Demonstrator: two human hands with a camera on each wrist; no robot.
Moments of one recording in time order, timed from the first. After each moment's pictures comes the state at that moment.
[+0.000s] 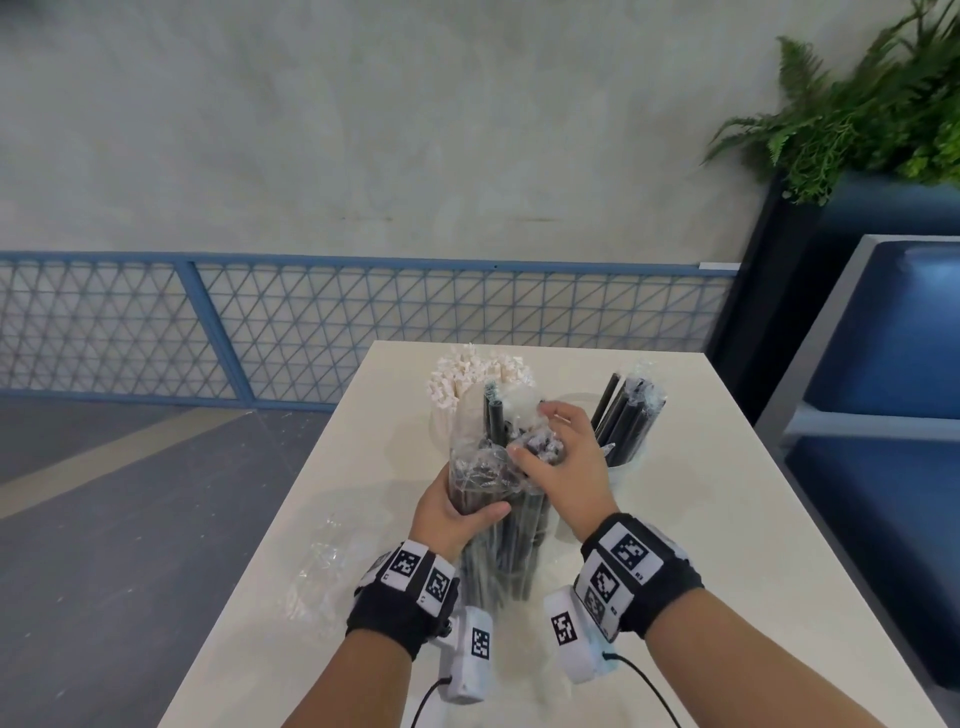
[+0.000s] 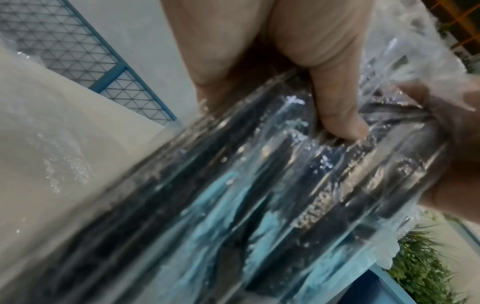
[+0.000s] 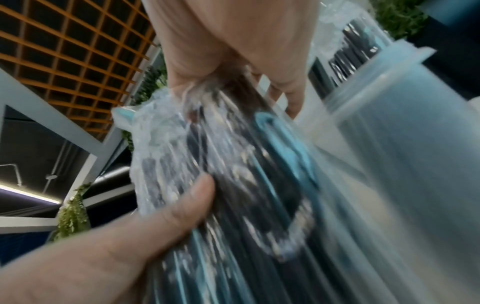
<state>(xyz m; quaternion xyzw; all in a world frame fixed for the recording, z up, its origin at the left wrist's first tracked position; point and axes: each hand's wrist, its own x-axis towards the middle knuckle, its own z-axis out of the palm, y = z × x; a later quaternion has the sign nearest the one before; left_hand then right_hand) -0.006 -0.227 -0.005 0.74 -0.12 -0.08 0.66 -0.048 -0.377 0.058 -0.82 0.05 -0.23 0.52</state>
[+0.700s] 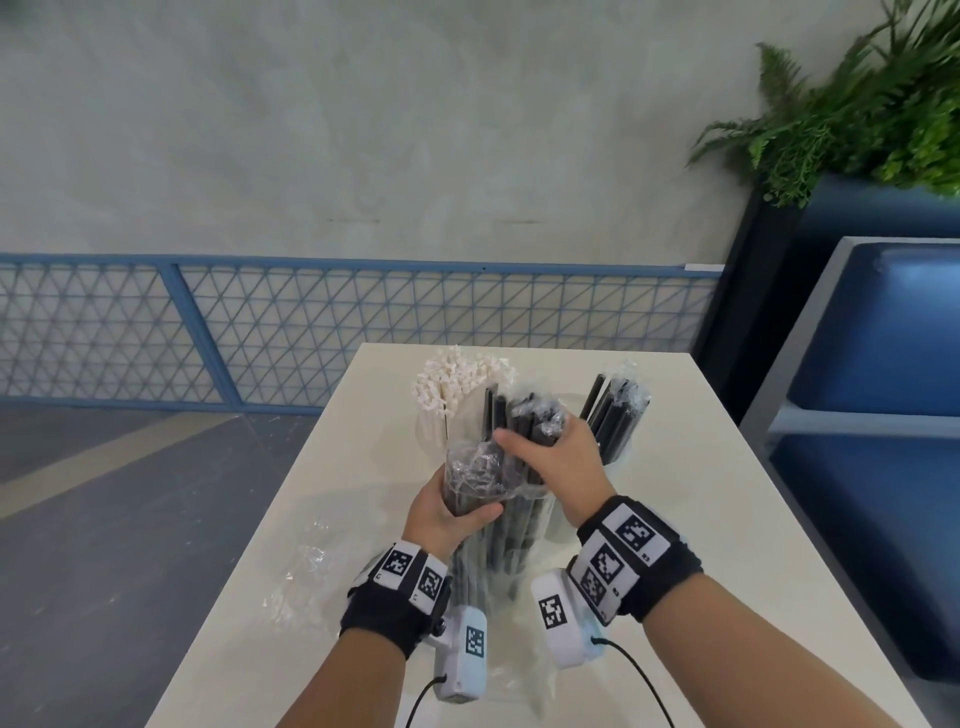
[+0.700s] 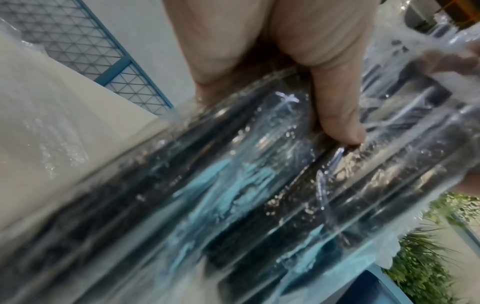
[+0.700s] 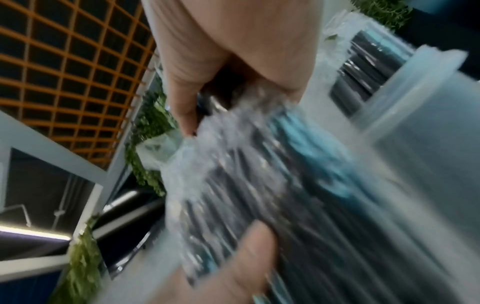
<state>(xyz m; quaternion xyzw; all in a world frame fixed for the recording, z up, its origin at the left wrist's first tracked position) -0.002 -0.235 -0.005 0.75 -0.13 -0.09 0.64 -0.049 -0.380 0.080 -0.72 0.10 -0.17 0.67</state>
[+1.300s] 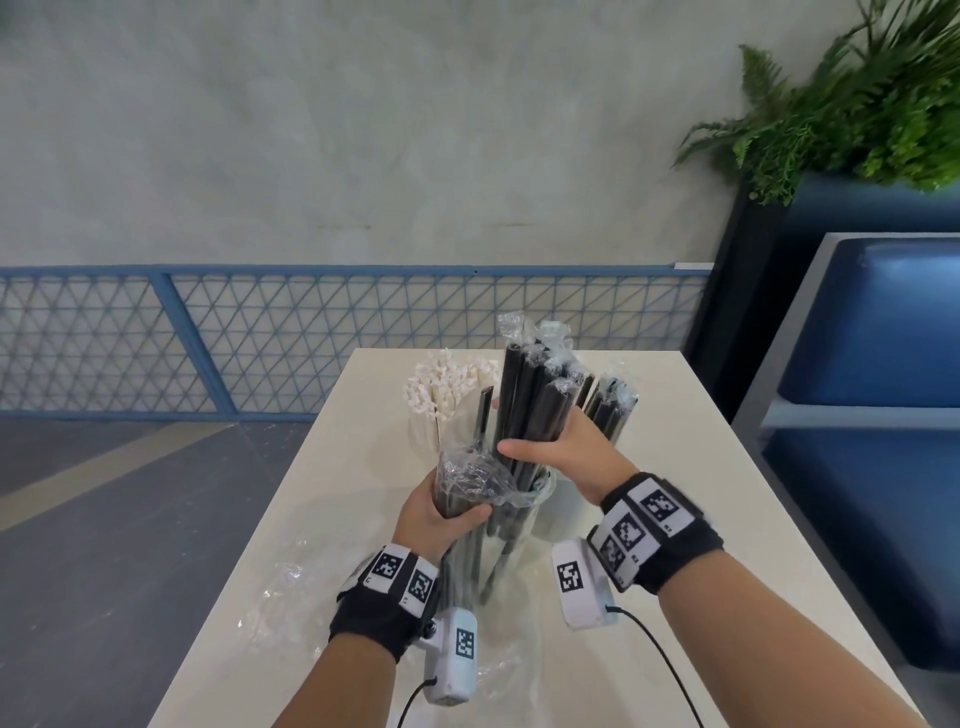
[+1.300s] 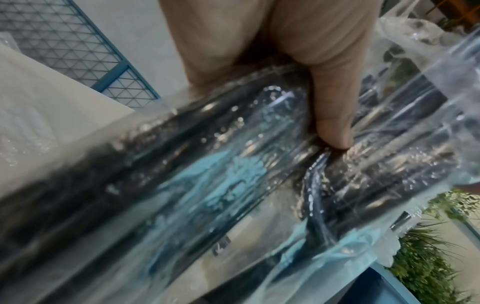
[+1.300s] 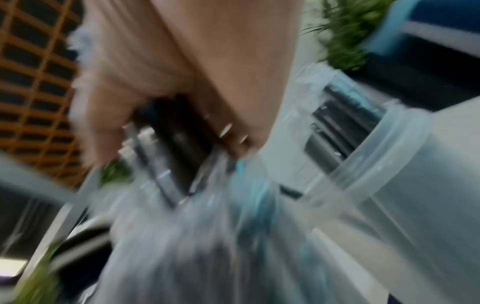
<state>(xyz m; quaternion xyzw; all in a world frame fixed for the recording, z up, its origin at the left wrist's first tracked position) -0.003 -0.234 -0.003 0.77 -0.14 -0.07 0.62 -0.052 -0.407 0.094 -0.73 0.00 -0.05 0.68</state>
